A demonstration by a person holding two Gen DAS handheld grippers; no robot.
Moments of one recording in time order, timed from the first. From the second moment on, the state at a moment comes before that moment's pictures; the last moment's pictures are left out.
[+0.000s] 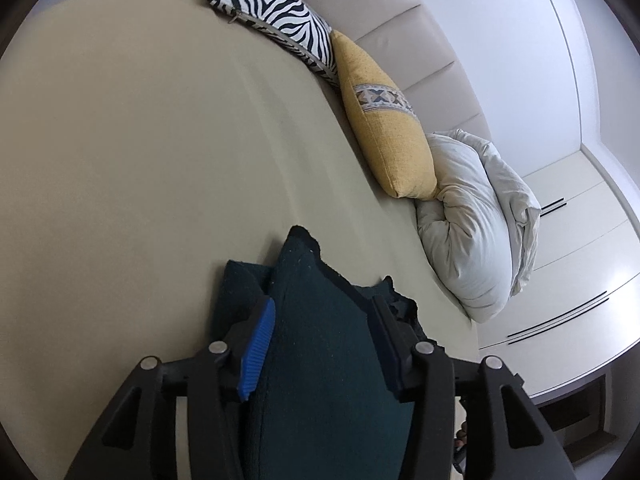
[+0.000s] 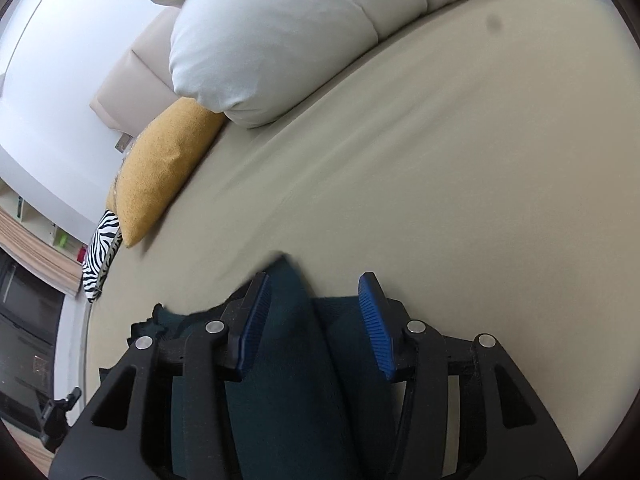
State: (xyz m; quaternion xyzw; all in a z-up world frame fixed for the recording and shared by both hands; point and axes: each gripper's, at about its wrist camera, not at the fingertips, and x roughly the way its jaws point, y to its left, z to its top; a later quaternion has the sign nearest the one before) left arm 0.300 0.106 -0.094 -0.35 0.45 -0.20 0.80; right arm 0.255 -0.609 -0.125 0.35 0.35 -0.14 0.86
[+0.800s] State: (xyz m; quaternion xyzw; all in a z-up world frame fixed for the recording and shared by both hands) left arm 0.224 0.090 -0.103 -0.19 0.45 -0.19 0.85; right arm 0.189 -0.569 -0.143 0.31 0.36 -0.10 0.87
